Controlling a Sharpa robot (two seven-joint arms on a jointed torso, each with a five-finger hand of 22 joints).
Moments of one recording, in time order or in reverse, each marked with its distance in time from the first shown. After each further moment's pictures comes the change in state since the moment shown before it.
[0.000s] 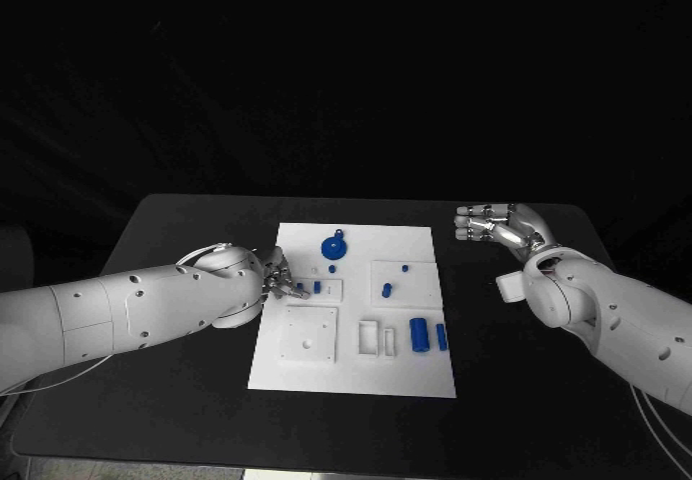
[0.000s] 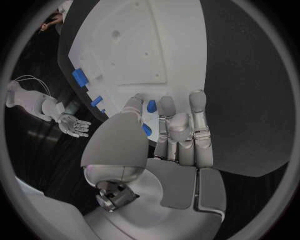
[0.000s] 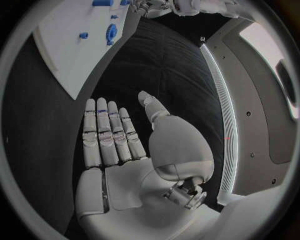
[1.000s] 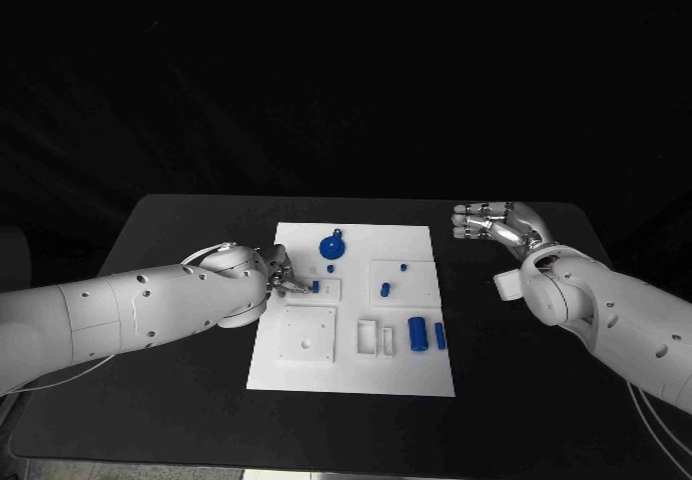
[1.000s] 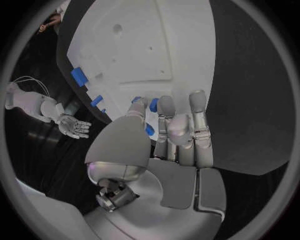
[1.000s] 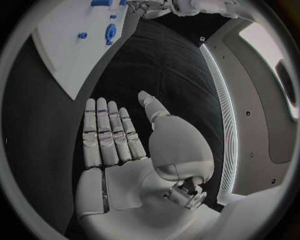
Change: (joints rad) left arm 0.000 0.026 -0.002 -0.013 -0.011 -0.016 -0.011; left_hand -0.014 0.084 -0.033 -0.012 0.127 0.051 -0.018 -0.032 -0.007 0.038 -0.023 -0.024 -0.001 0.022 -0.014 0.009 0.015 0.000 0.006 -0.006 0.008 0.000; right arm 0.001 0.001 0.000 0.003 0.000 -0.001 0.000; right_hand 0.000 0.000 0.003 -0.003 0.000 0.003 -0.003 0.000 0.001 0.000 0.000 0.000 0.000 0.000 0.000 0.000 0.000 0.000 0.000 0.000 0.000 0.000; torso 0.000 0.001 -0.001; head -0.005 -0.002
